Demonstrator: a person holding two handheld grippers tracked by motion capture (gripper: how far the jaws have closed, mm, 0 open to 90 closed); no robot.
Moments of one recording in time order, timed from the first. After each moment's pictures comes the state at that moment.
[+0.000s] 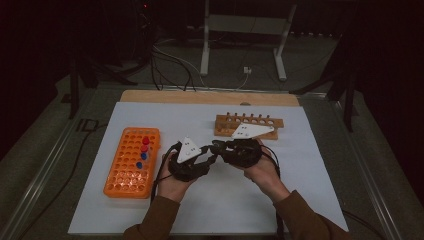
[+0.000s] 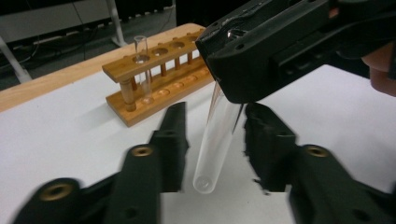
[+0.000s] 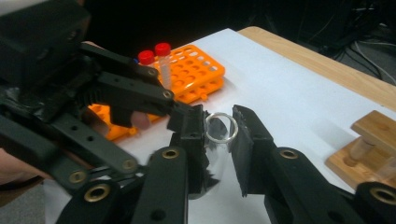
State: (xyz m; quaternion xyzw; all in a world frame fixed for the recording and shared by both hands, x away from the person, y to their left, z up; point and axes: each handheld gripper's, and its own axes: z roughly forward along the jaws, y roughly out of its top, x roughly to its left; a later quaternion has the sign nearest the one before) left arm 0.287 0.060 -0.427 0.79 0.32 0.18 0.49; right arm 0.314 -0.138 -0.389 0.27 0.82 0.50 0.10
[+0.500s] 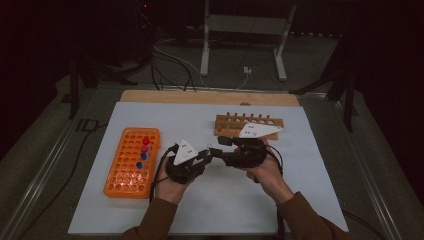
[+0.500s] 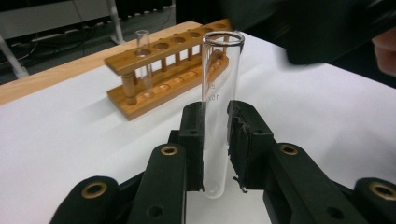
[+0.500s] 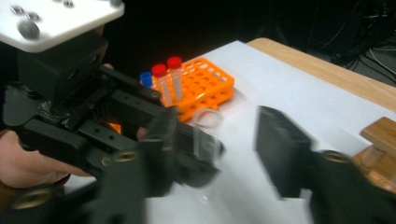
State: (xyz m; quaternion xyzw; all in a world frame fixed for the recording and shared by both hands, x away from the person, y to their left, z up) left arm 0.281 0.072 -0.429 0.78 0.32 0.18 0.50; right arm 0.313 -0.152 -0.385 0.27 0.80 0.53 0.08
